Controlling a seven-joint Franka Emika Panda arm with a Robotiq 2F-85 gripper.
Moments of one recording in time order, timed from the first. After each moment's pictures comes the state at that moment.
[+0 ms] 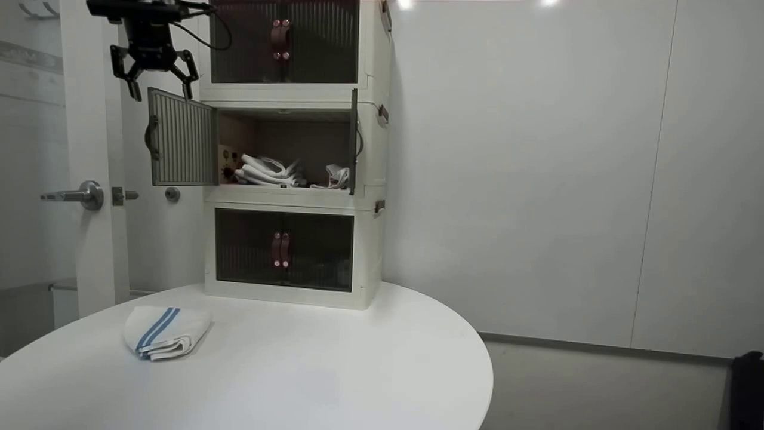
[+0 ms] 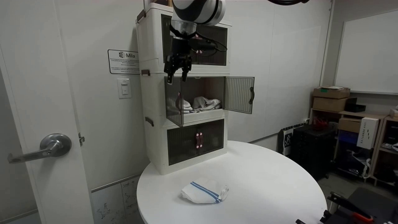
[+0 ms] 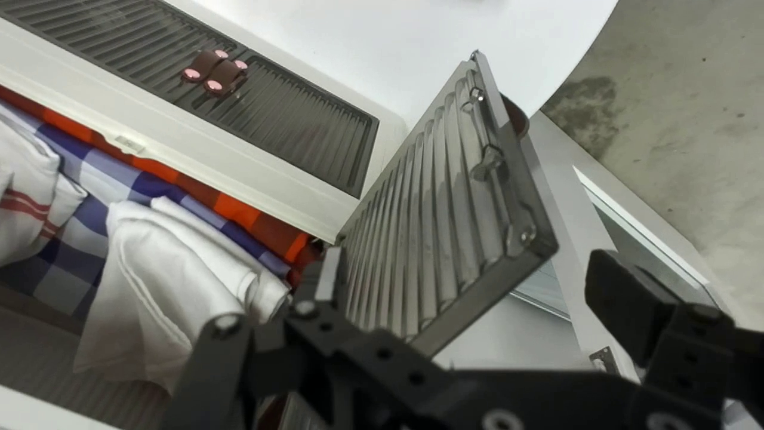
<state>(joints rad) 0.18 0.22 0.18 -1.62 -0.14 2.13 -0.11</state>
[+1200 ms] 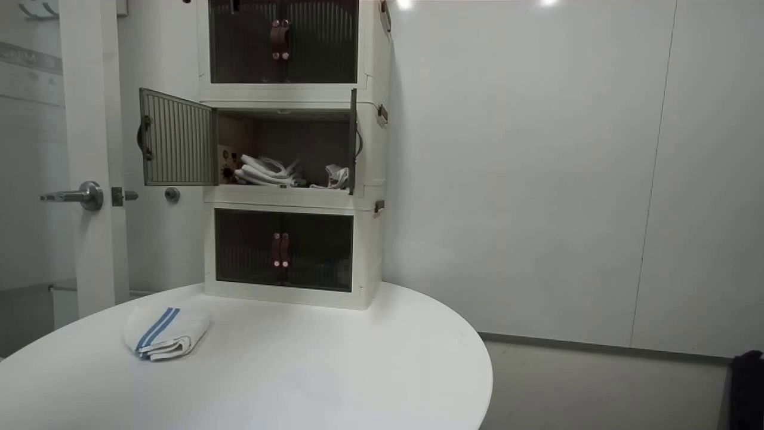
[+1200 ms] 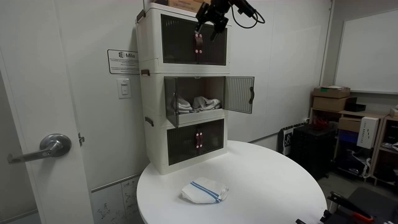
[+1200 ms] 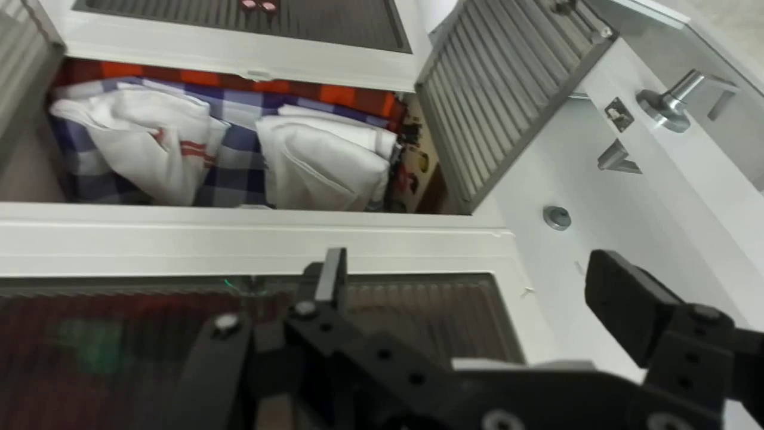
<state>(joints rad) 0.04 -0.08 0.04 -1.68 0.24 2.14 -0.20</state>
